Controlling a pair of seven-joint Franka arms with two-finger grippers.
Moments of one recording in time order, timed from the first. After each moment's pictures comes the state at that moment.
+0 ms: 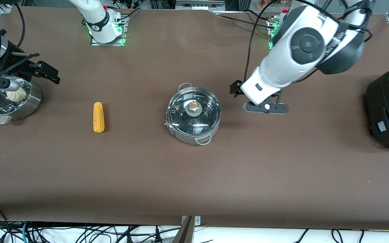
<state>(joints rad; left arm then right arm) -0.20 0.37 -0.38 -1.38 -0.03 1.67 -0.54 0.04 0.02 0.06 -1.58 0.02 1.54 0.20</state>
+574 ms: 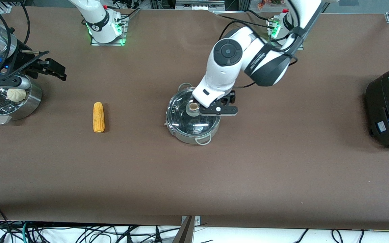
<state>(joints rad) -0.39 0.56 -0.38 -1.38 0.12 1.94 -0.79 0.05 0.02 0.08 -1.58 0.03 1.52 0.20</state>
